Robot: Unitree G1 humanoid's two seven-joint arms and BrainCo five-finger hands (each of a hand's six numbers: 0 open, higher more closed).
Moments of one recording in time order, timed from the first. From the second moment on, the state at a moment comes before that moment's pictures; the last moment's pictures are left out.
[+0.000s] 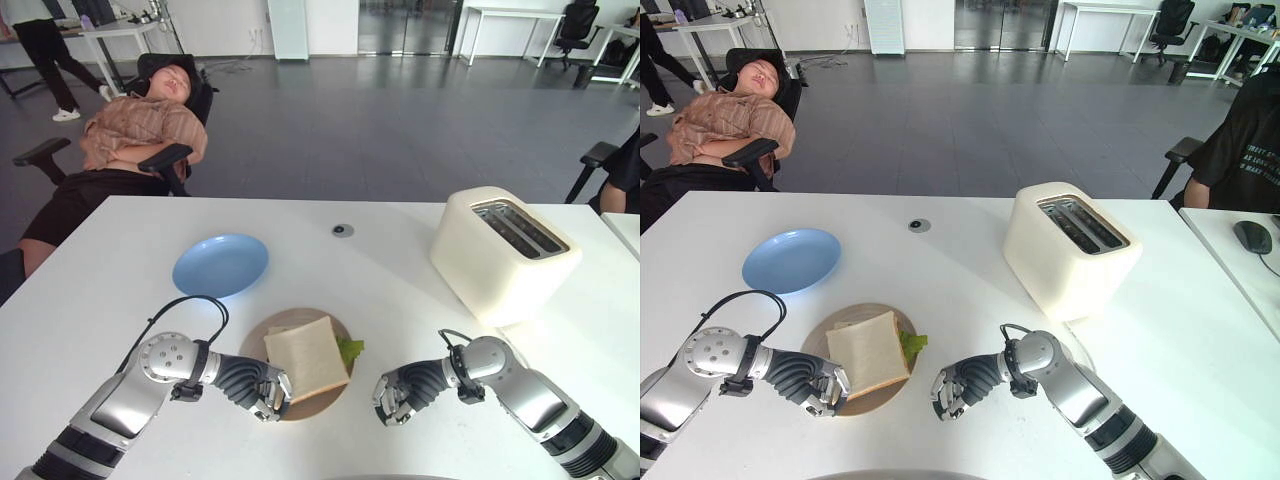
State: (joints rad) left arm 0.03 0.92 -0.24 -0.23 -0.06 0.04 -1.21; right arm -0.17 -0.63 0.57 -0.22 0.02 0.34 1.08
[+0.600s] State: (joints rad) left arm 0.05 1.15 -0.05 -0.10 0.05 0.00 -1.21; right arm -0.17 -0.63 0.57 -0.23 0.02 0.34 1.07
